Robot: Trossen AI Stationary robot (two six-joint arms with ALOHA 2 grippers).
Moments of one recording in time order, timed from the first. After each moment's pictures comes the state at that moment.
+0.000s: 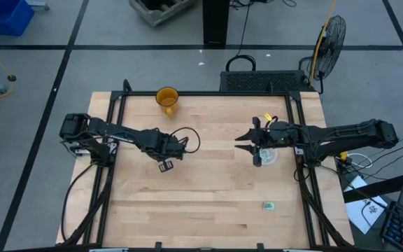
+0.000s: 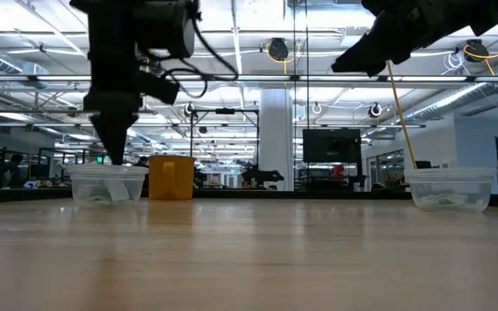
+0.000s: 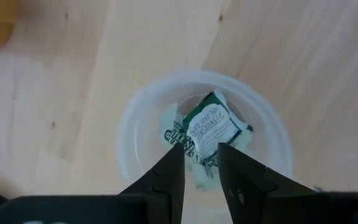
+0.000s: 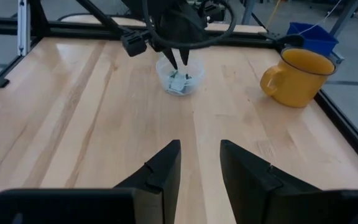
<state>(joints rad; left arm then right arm) -0.05 1.62 1.07 -1.05 -0.25 -0.45 -0.02 0.94 0.59 -0.04 0.05 -0.05</state>
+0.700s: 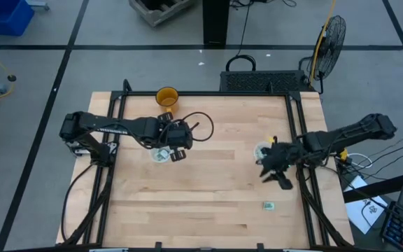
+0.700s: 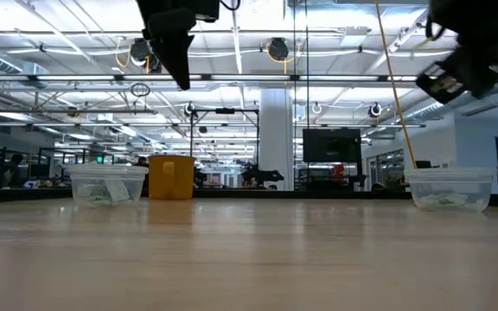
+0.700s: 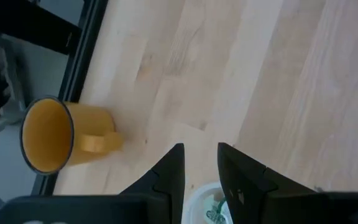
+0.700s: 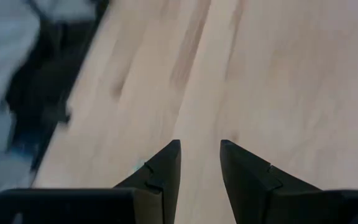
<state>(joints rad) -0.05 1.62 1.47 -1.12 -0.45 -0.26 0.23 0.85 0.59 -0.57 -0.29 0.16</state>
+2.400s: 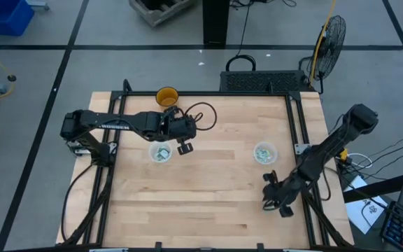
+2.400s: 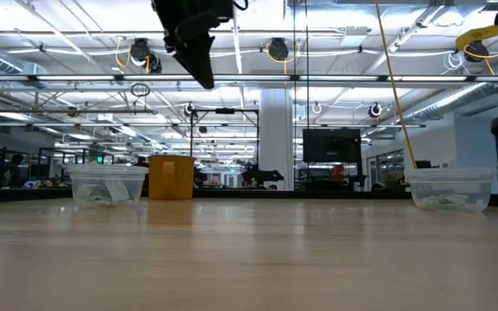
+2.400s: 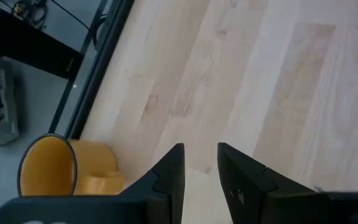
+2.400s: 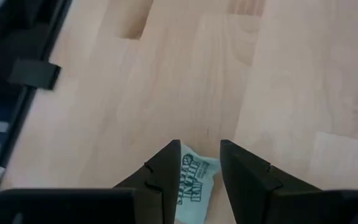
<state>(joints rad) 0.02 1.62 1.46 -0.93 -0.44 -0.16 0.78 1.17 0.41 -0.16 0.05 0.57</state>
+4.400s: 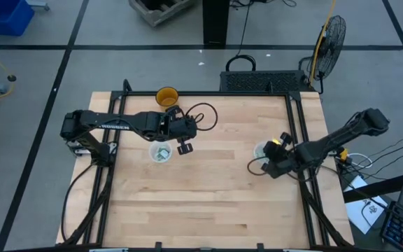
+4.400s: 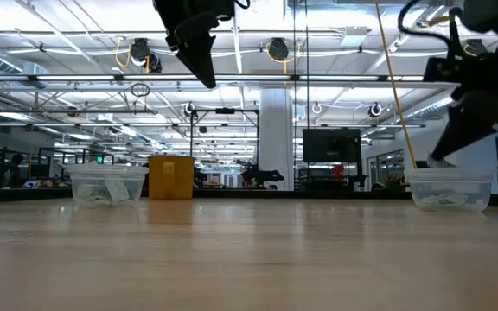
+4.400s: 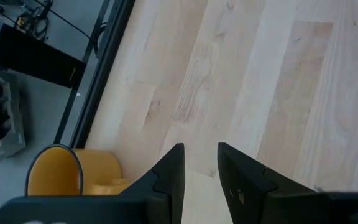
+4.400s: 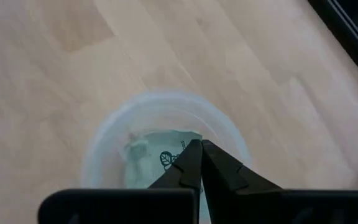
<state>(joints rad) 0.02 1.62 1.46 -0.91 -0.45 -0.10 0.41 1.02 0.52 -0.88 0.70 0.82</state>
